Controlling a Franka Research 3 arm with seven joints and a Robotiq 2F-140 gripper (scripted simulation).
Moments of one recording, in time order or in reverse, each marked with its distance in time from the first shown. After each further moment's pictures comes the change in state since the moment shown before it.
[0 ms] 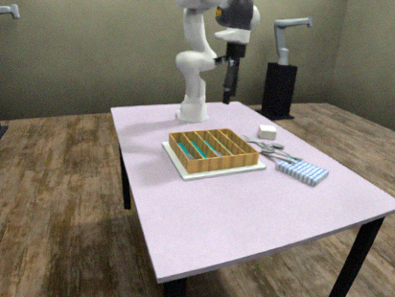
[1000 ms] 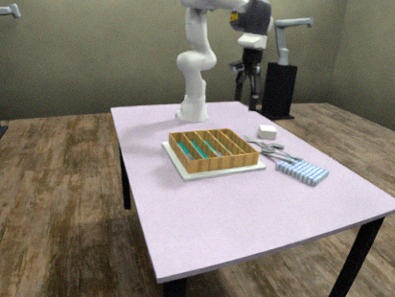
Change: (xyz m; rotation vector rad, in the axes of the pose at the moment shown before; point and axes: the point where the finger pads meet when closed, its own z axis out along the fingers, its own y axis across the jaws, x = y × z) arm -0.064 -0.002 0.011 0.008 0.008 -0.526
